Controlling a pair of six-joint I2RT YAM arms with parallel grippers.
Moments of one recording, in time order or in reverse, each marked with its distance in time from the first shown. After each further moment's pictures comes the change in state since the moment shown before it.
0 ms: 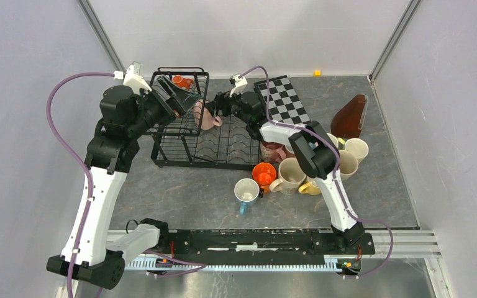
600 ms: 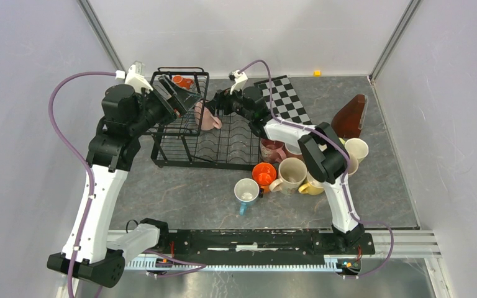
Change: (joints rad) left arm -0.001 0.012 -0.001 0.003 0.001 0.000; right arm 0.004 -0.121 -0.057 -0.099 -0.037 -0.028
